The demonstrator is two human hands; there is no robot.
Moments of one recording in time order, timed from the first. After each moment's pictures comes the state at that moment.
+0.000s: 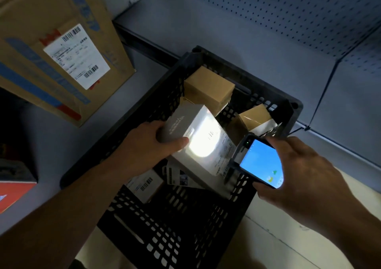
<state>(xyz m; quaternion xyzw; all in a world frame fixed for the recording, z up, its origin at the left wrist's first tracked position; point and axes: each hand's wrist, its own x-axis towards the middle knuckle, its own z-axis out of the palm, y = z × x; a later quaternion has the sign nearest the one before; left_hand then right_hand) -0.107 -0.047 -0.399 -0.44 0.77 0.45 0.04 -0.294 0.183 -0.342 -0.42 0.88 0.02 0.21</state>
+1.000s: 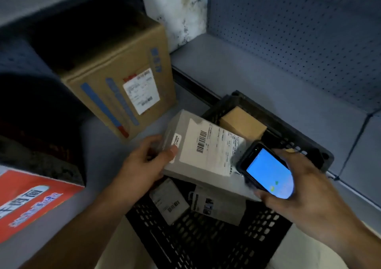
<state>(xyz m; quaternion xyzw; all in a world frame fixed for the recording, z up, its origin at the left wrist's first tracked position) -0.033 -0.064 -0.338 -0.53 0.56 0.61 -0.20 -0.285 0.121 -0.314 -0.48 0.83 -0.18 0.22</state>
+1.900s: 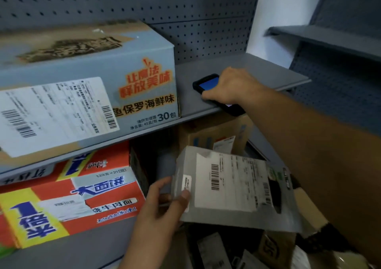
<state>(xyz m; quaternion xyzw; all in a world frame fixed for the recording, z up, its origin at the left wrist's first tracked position) 0.096 -0.029 -0.223 -0.57 0.39 0.57 -0.44 -0.100 -0.227 -0.088 -0.66 0.74 -0.12 0.08</state>
